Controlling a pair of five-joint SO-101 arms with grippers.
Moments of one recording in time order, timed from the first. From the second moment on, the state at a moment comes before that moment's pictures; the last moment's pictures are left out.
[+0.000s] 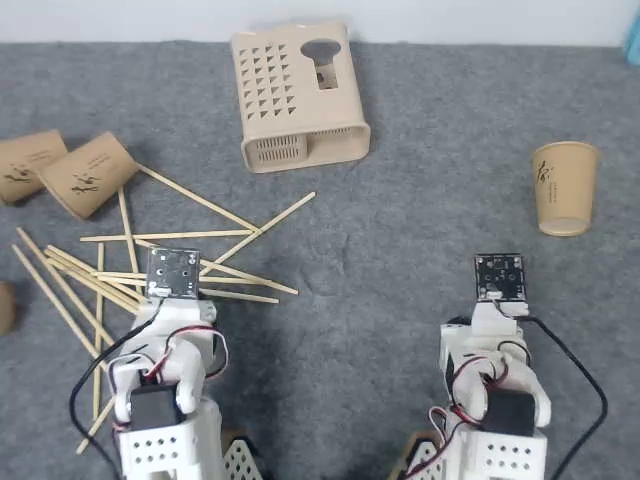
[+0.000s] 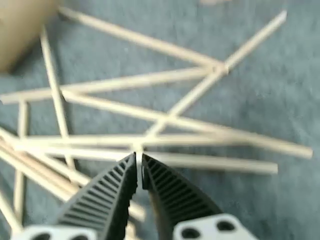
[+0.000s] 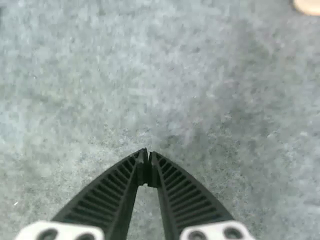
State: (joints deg) left arm -14.2 -103.2 96.4 65.7 -5.8; right arm 2.1 -103.2 90.4 74.4 5.1
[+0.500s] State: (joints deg) left arm -14.2 -103.2 81.5 58.2 -5.8; right arm -6.2 -102.9 93.2 57.8 15.1
